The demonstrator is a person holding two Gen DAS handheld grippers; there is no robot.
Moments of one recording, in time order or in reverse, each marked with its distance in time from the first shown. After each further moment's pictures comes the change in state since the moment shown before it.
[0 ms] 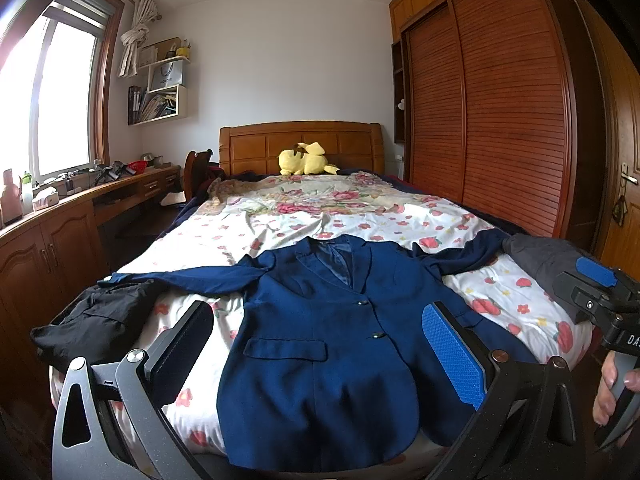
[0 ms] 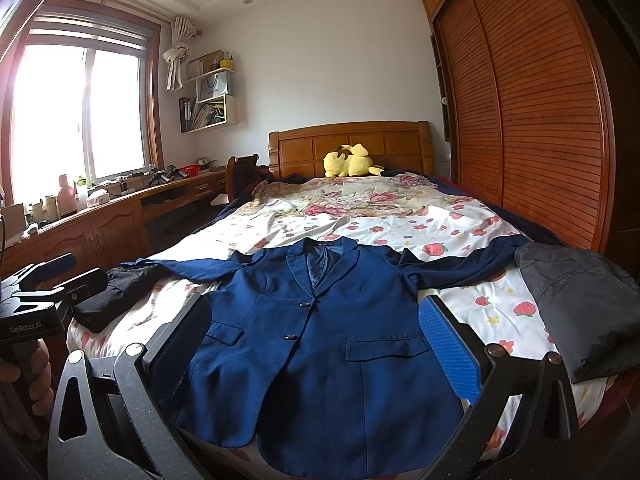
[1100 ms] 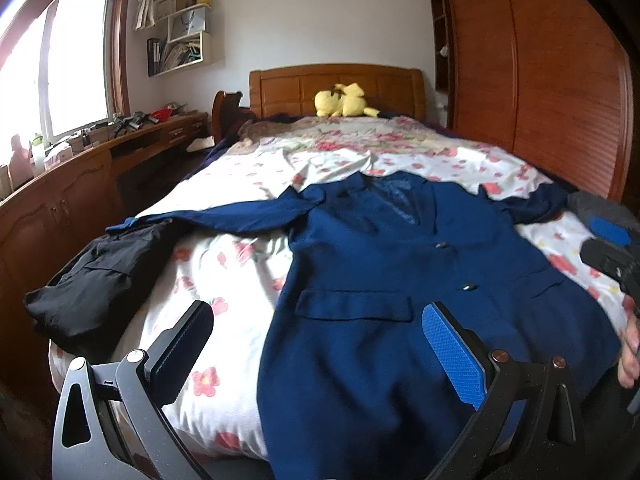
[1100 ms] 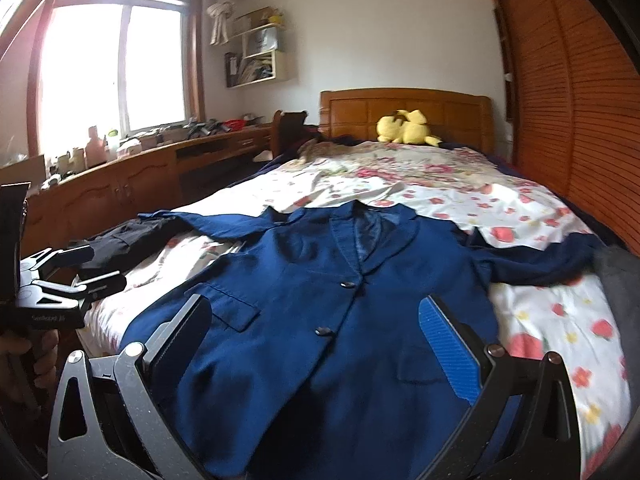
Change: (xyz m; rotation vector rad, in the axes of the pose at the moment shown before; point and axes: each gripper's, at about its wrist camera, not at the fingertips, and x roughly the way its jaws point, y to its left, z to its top) left arm 0.099 0.039 -0.024 -0.017 0.200 0.127; right arm 0.124 0.026 -0.028 -0.103 0.135 0.187
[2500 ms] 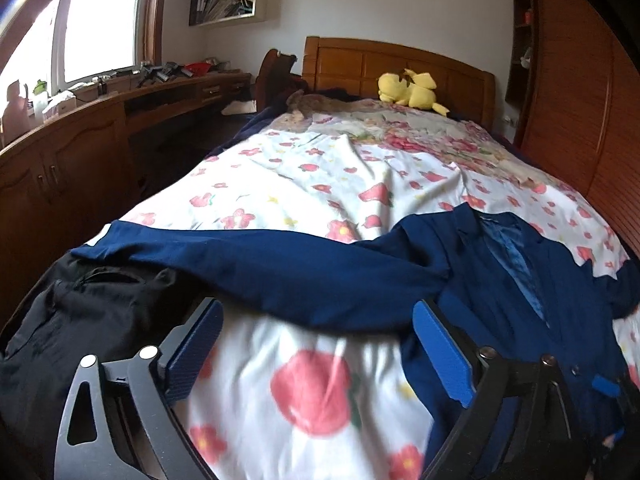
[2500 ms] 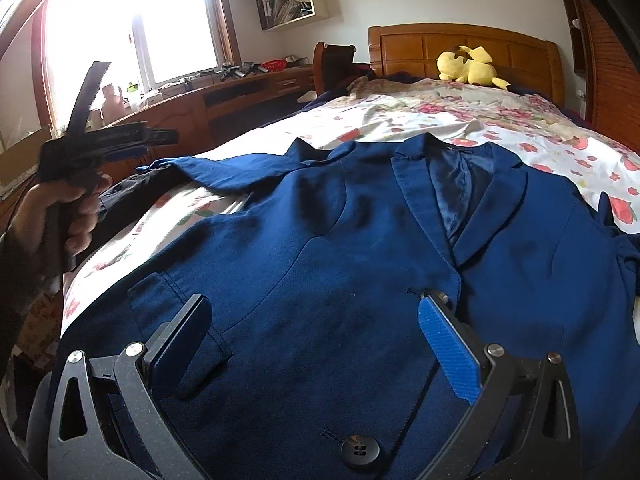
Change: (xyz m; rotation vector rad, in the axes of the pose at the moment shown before) left arm 0.189 0.100 0.112 -0.195 0.079 0.051; right arm 0.197 -0.011 -0.007 -0.005 0.197 0.212
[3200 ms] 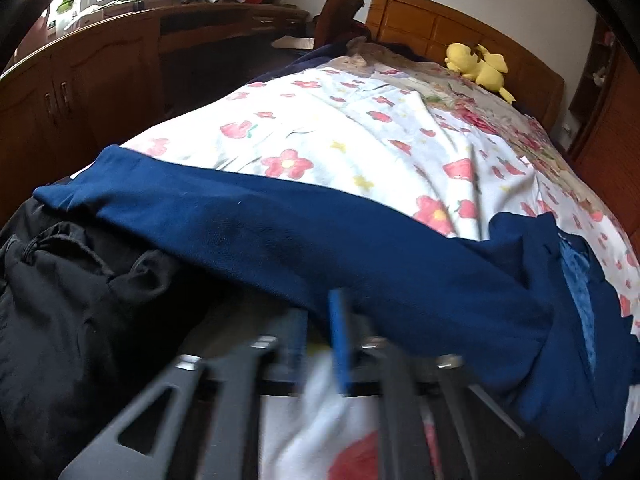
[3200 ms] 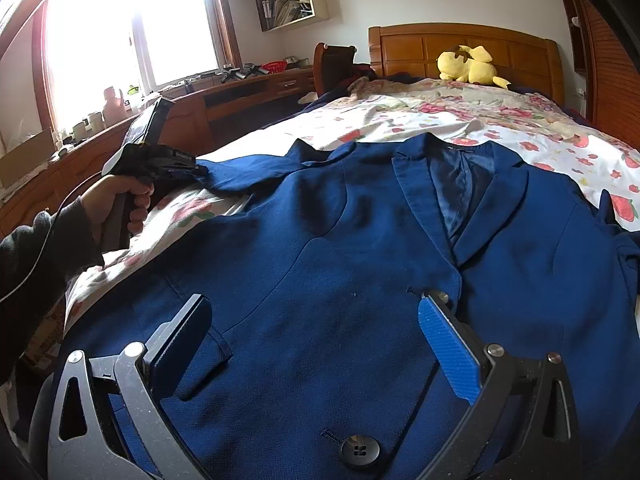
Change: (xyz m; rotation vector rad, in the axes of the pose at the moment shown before) left arm 0.132 0.057 0.021 -0.205 0.188 0.078; right arm 0.001 -0.002 -0.002 0.006 -0.005 0.006
